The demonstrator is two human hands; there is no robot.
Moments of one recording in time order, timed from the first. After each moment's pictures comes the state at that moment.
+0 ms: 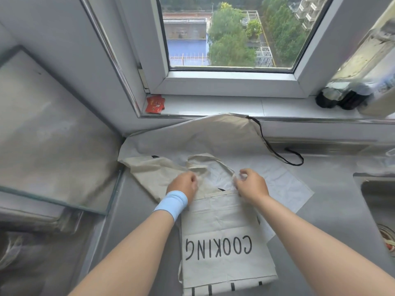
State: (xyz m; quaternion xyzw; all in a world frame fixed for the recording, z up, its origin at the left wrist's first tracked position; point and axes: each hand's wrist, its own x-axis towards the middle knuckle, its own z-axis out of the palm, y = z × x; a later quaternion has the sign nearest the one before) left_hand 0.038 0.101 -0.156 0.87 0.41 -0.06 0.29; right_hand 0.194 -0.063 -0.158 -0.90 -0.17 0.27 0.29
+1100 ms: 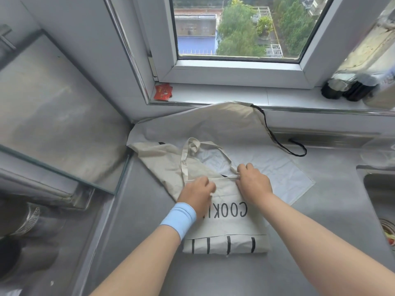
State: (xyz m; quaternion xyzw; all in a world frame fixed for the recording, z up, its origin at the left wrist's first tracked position) left_hand -0.007 0.030 -0.159 0.98 0.18 0.03 0.11; right_hand 0.170 -0.086 -0.164 -0.89 -0.44 0.08 -0.02
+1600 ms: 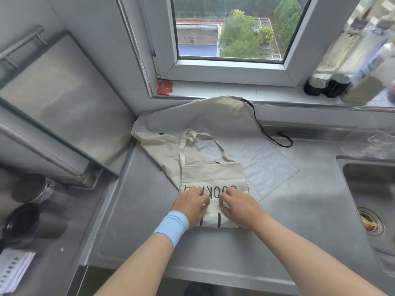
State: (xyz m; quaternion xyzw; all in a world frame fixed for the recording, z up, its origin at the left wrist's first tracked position) left_hand -0.068 -0.036 -0.151 0.98 0.16 -0.03 0.13; right_hand 0.090 -0.177 -0.163 -0.78 -0.61 0.13 0.04
